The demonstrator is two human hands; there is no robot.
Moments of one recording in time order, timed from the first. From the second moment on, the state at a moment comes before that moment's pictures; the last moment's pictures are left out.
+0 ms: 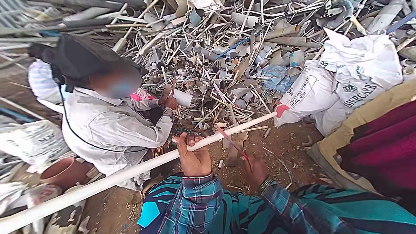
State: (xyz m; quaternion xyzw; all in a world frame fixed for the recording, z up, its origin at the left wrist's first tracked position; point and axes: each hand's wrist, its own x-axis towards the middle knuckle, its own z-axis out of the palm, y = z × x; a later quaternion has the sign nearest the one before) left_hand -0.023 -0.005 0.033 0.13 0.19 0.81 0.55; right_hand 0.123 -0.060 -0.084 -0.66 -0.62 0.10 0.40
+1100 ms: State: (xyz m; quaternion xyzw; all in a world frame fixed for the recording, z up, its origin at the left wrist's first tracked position) left_hand -0.017 -0.014 0.033 0.14 0.11 0.81 0.56; right_hand 0.114 -0.062 -0.091 -0.61 -0.64 0.01 0.47
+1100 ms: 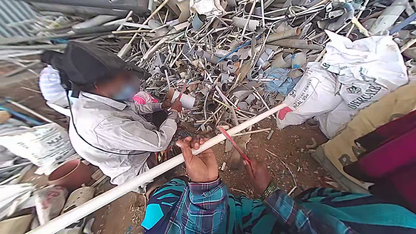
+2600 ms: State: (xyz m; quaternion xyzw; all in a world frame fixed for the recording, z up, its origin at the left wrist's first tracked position) left_hand -0.002 0.011 -0.009 0.41 -0.04 0.81 0.42; right_hand 0.159 -0.048 -0.069 -0.71 -0.48 0.39 0.34
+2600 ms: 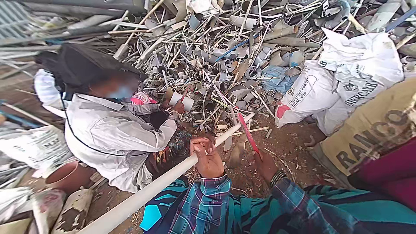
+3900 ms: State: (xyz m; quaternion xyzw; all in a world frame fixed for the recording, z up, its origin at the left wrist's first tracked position) left_hand -0.030 0.022 -0.006 0.49 -0.15 0.76 0.40; right_hand 0.163 -0.045 -0.073 -0.73 -0.43 0.42 0.31
